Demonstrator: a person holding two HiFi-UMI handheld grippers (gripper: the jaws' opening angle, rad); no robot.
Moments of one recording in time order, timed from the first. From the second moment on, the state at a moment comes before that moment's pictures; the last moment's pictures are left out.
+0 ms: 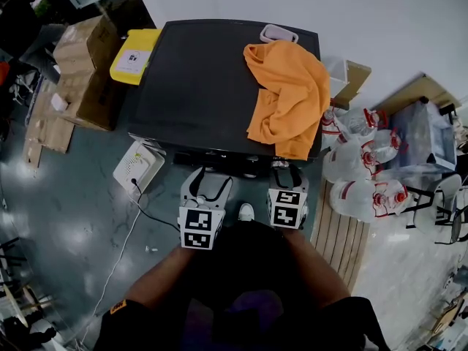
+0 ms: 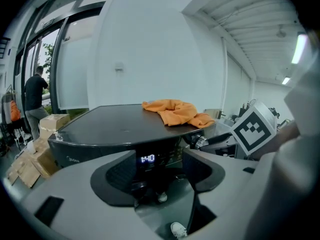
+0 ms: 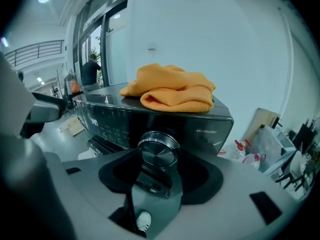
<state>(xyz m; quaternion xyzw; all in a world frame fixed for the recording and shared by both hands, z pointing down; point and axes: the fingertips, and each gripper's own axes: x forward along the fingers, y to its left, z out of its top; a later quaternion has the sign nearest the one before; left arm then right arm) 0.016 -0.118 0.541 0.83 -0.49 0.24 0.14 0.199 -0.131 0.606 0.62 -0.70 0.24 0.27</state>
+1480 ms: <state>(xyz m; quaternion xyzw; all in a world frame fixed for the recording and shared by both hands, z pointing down) 0.004 -0.109 0.537 0.82 -0.50 0.23 0.15 0.198 -0.134 0.607 0.62 -0.71 0.26 0.23</state>
